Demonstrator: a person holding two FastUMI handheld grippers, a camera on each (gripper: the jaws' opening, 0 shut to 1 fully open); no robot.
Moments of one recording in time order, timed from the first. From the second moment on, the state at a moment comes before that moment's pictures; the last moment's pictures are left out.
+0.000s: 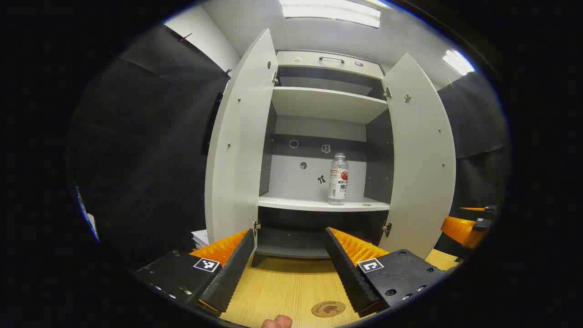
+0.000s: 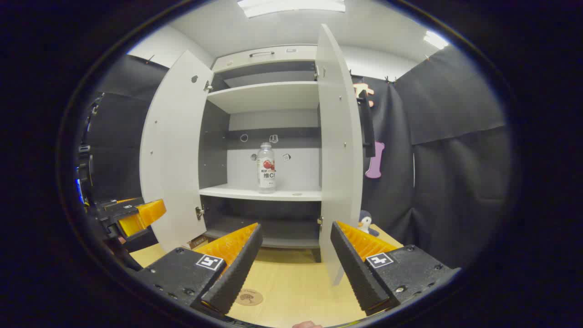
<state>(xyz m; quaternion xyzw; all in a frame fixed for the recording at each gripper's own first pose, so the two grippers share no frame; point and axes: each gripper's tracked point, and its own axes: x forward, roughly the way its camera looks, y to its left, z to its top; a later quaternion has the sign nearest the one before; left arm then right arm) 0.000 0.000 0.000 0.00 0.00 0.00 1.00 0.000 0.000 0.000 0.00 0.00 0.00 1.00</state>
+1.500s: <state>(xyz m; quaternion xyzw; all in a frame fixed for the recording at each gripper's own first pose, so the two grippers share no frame) 0.014 -0.018 0.009 0.00 0.01 -0.04 1.00 -0.003 0.009 0.000 0.00 0.00 0.00 1.00</state>
